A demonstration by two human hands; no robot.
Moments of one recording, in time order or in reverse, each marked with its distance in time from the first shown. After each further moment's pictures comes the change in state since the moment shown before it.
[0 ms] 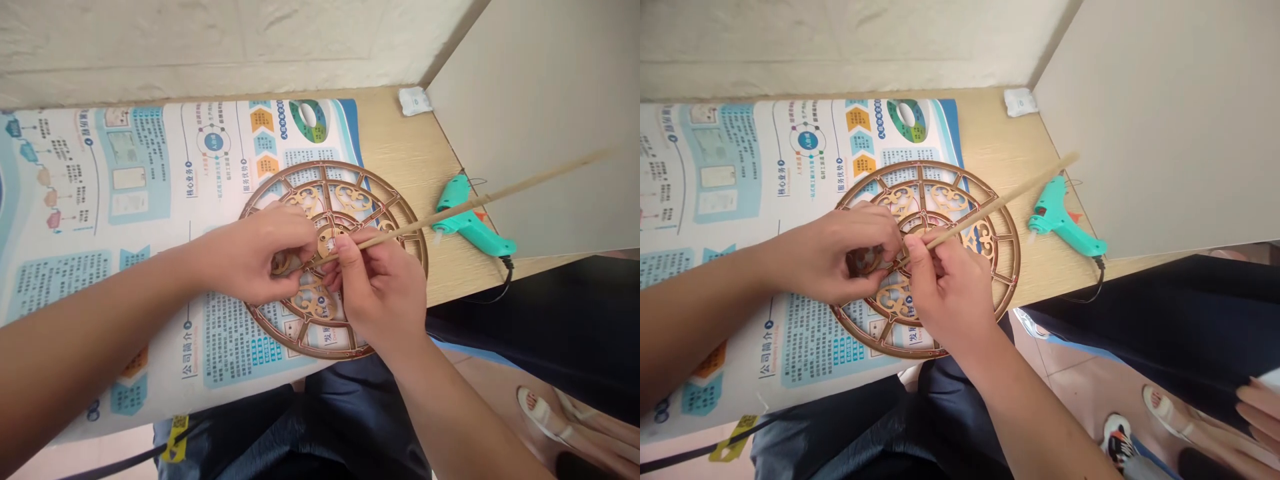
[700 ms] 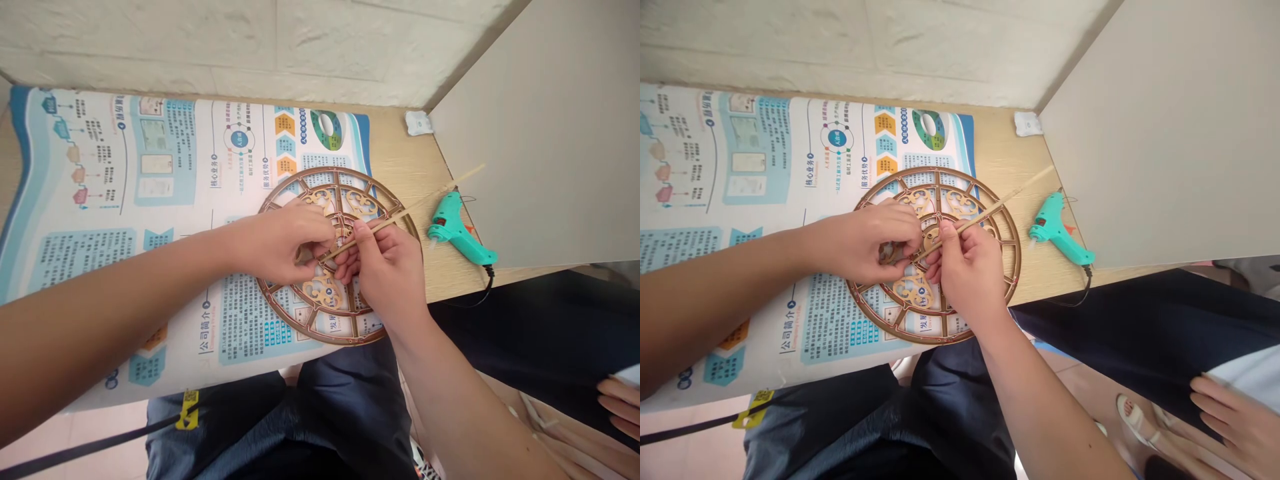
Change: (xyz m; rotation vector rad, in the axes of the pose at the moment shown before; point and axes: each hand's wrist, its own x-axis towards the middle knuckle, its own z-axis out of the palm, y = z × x) left_hand 0.001 -0.010 0.007 -0.016 -0.023 -0.013; right_hand 0.020 0.001 0.005 0.277 -0.010 0.305
